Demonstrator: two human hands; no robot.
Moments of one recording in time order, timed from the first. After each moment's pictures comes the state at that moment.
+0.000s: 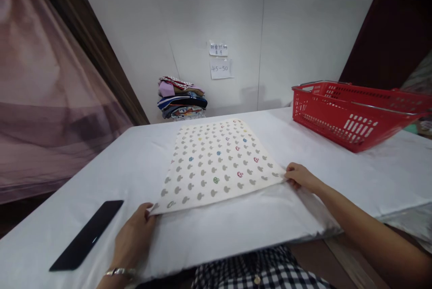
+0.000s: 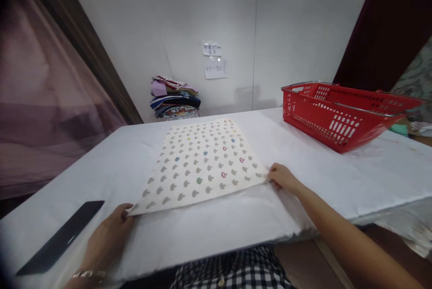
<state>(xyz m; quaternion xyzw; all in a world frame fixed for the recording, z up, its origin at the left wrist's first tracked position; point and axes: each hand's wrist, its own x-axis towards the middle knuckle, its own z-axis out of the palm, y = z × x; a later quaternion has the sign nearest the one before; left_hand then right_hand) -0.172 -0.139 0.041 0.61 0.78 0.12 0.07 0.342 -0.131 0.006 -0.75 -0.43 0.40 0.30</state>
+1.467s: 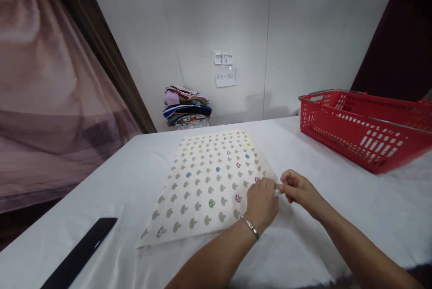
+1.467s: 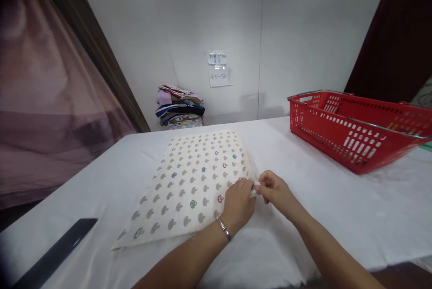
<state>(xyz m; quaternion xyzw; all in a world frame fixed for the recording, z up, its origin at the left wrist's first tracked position) 0.153 -0.104 0.054 0.88 0.41 0.23 0.08 0.300 -0.135 0.073 -0.58 -0.50 0.46 0.45</state>
